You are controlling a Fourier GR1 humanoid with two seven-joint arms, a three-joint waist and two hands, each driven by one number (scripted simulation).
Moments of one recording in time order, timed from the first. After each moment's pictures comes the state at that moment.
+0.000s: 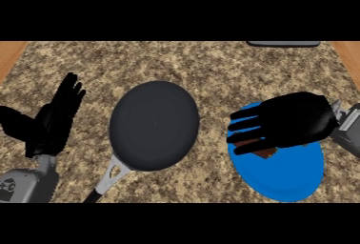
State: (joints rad) left arm -0.18 0.35 -0.09 -1.57 0.30 0.23 0.19; right arm -0.91 -0.93 0.91 -1.52 0.81 0.25 -0.92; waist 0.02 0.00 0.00
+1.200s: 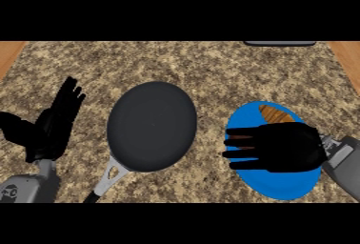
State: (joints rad) left arm -0.15 0.29 -0.04 -1.58 0.24 0.18 0.20; right arm -0.59 -0.81 0.71 -1.67 1.23 0.19 -0.92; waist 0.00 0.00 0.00
